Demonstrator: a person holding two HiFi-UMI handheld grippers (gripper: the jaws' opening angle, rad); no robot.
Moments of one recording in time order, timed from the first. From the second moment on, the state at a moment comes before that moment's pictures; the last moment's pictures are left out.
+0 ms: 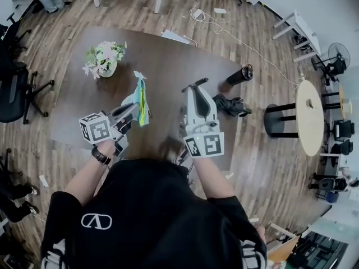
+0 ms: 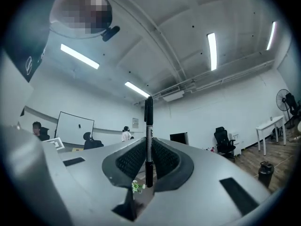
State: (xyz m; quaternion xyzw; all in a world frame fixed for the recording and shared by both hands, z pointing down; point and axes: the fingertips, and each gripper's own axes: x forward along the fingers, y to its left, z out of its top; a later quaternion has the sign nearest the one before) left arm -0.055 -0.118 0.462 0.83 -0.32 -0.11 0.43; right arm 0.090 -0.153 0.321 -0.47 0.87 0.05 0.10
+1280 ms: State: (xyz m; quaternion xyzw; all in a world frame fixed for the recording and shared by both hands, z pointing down) left arm -0.034 -0.123 0.397 0.85 -0.26 -0.20 0.42; right arm -0.001 -0.116 0.360 -0.33 0.94 -0.07 0.09
